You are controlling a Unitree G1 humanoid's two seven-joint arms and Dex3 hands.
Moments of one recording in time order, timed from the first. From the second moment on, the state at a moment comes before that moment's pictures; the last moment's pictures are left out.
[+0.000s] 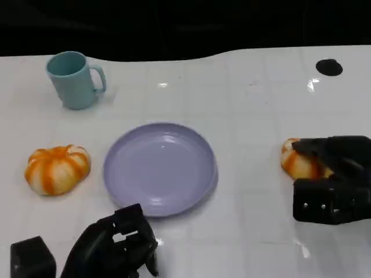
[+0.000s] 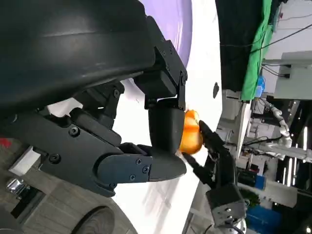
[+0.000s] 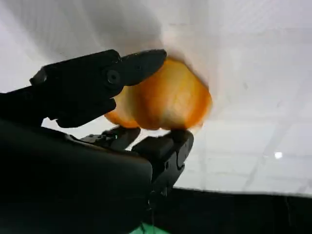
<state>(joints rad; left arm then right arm) 0.05 0.01 0.01 0.40 -0.31 -0.31 -0.65 -0.53 -0.39 0.38 0.71 -0.74 -0.18 -0.09</state>
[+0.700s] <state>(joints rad) 0.05 0.01 0.00 0.39 -0.30 -0.31 -0.64 -0.57 -0.38 0.39 0.90 -0.73 -0.45 -0.54</state>
